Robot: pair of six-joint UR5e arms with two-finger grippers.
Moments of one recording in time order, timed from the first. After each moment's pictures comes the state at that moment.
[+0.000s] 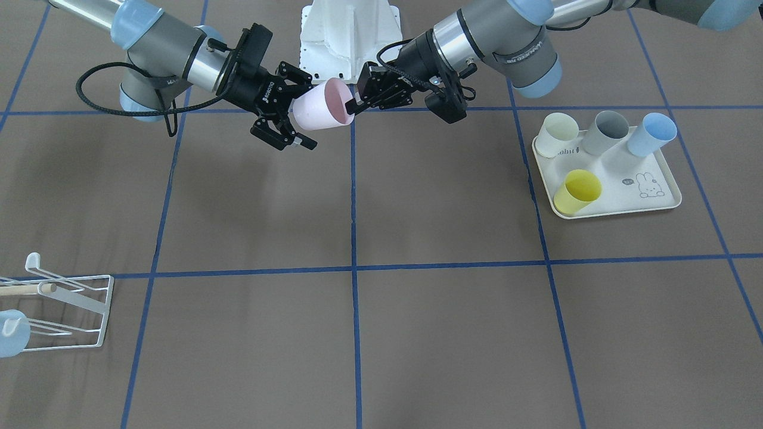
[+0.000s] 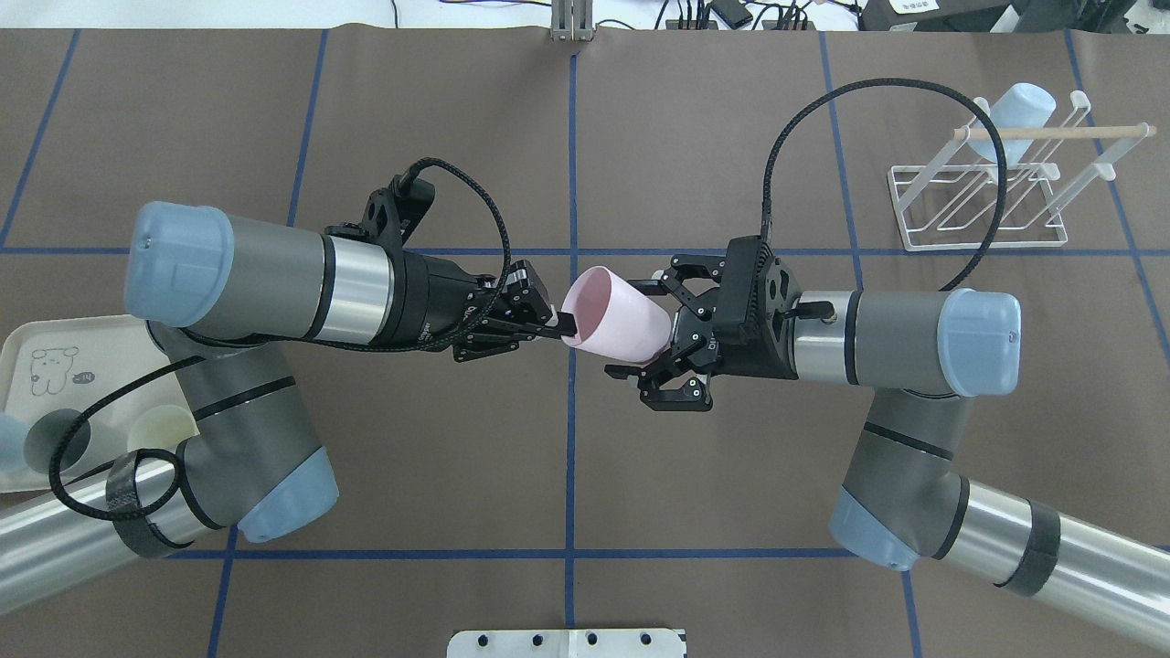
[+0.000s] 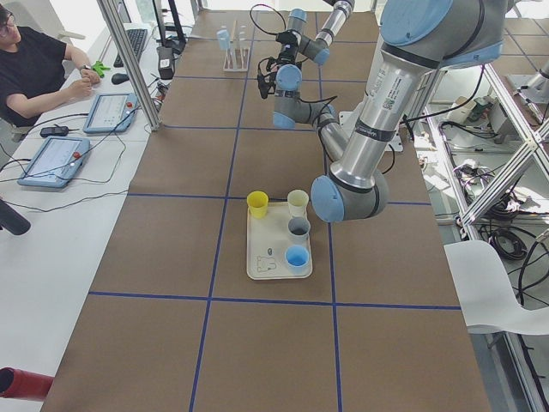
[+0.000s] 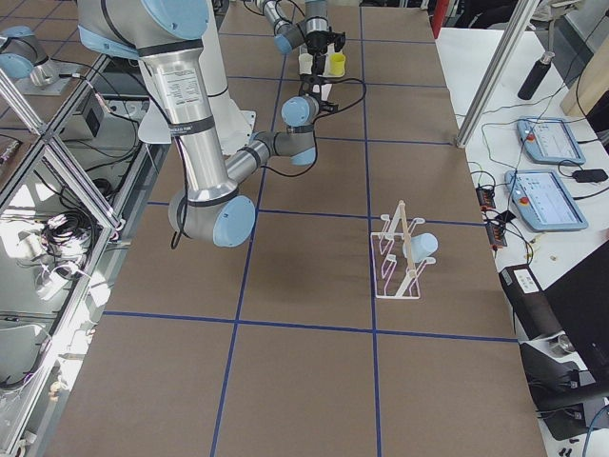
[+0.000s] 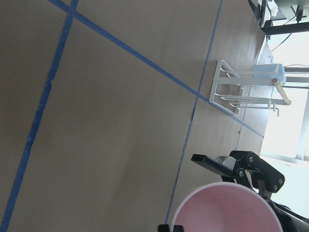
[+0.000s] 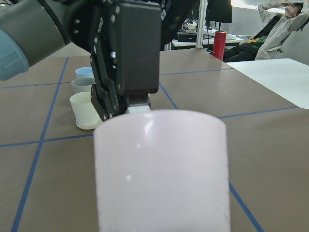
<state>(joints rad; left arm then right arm) -0.57 -2.10 -1.75 -2.60 -2.02 -1.87 0.52 -1.22 1.70 -0.24 1.83 0.24</state>
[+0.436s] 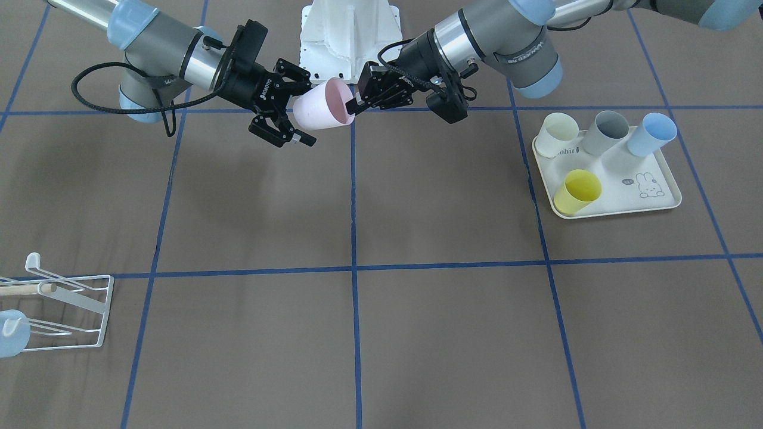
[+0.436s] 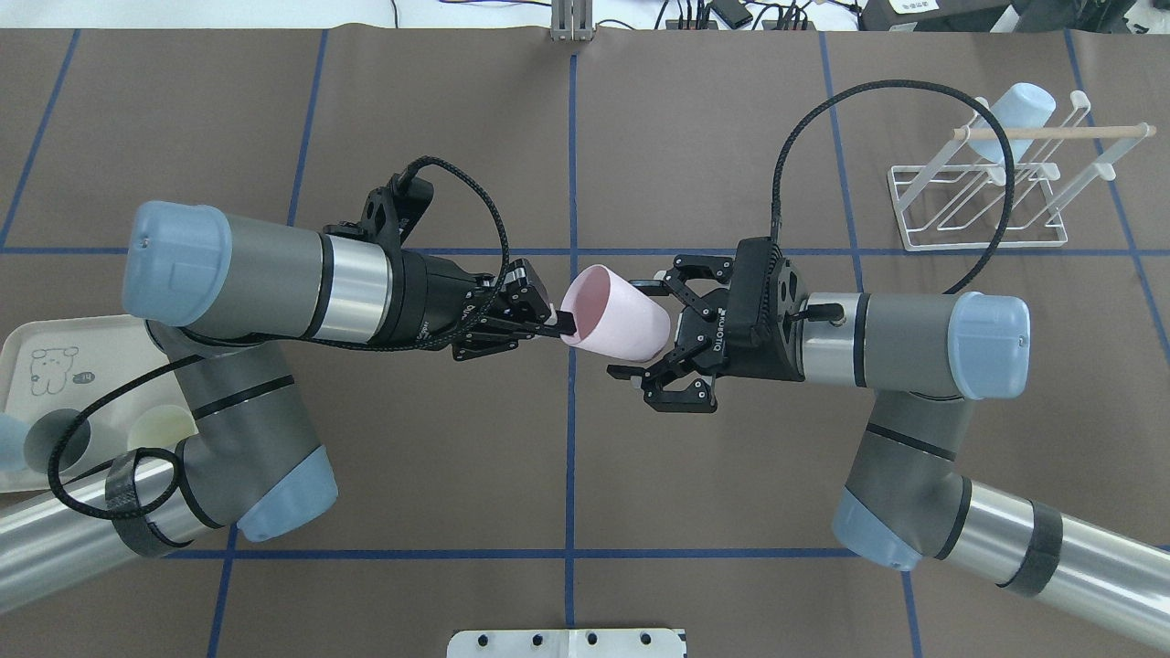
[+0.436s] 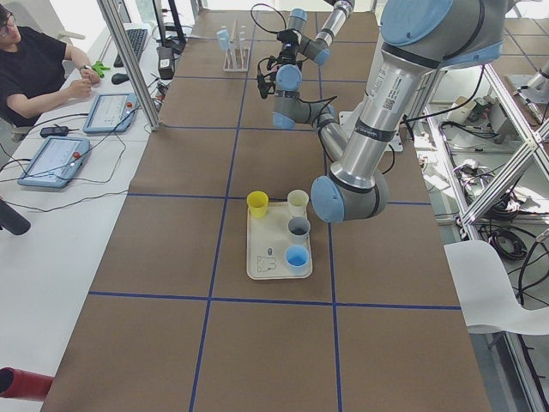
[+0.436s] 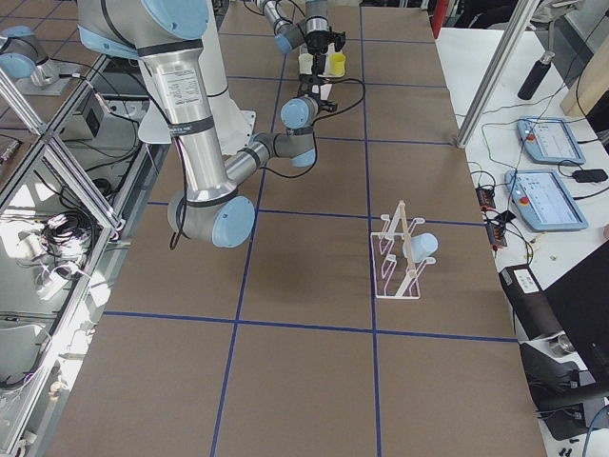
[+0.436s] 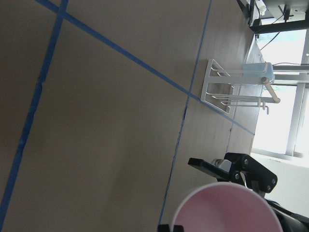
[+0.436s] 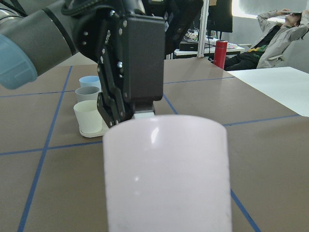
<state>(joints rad) -0.57 -2.10 -1.75 -2.60 -2.02 -1.87 0.52 -1.22 1.69 -0.19 1.83 0.25</state>
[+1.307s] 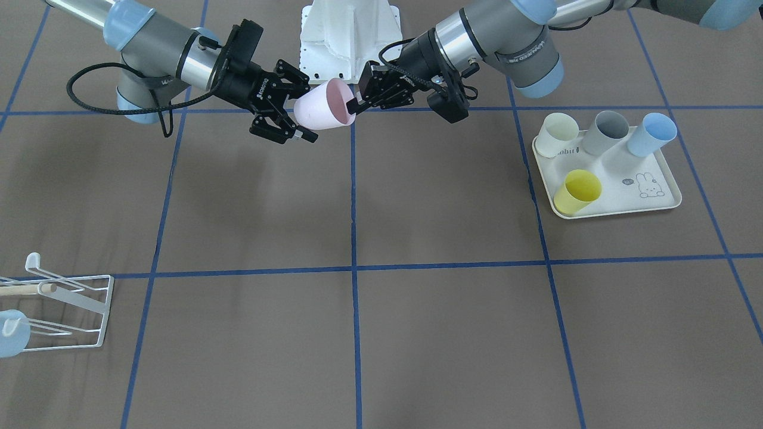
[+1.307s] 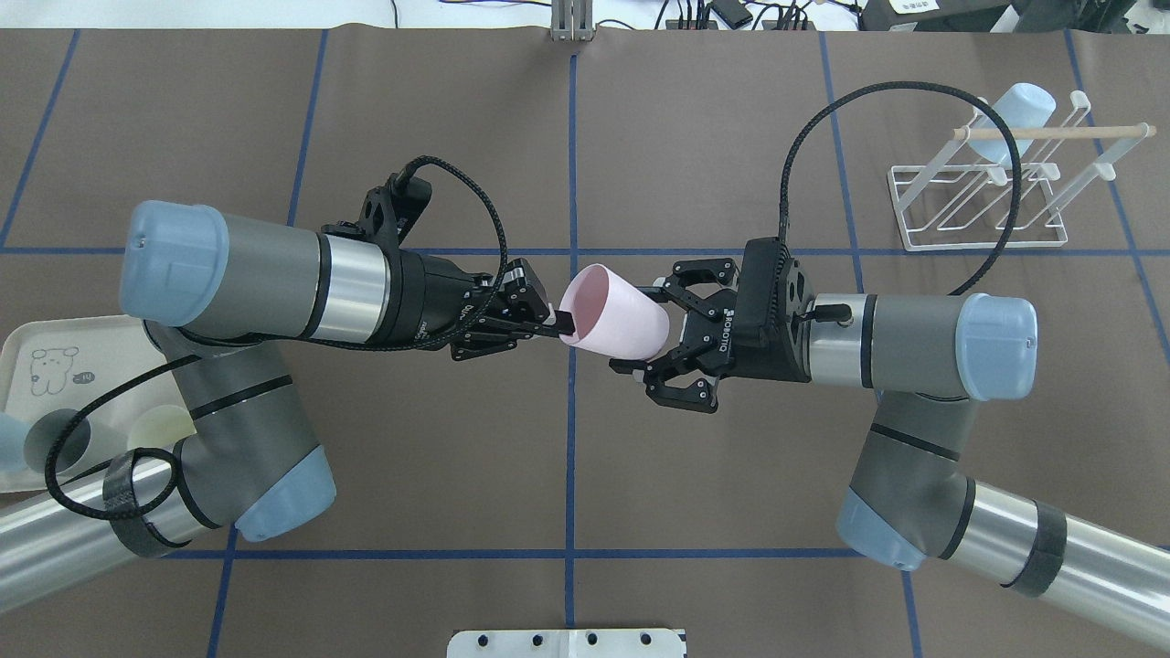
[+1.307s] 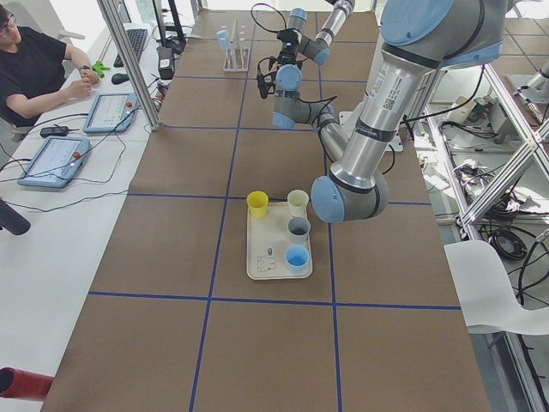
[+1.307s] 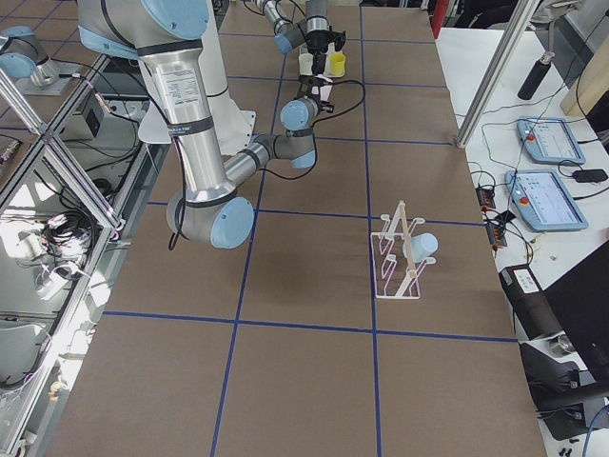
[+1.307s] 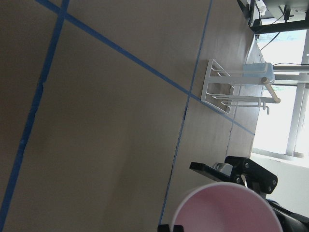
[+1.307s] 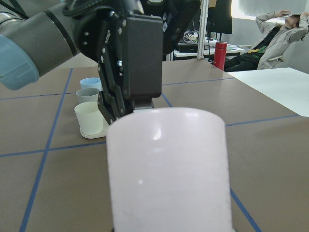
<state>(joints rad) -0.57 -2.09 -1.75 -2.60 -2.02 -1.87 0.52 -1.23 1.69 -0.17 1.83 0.26</state>
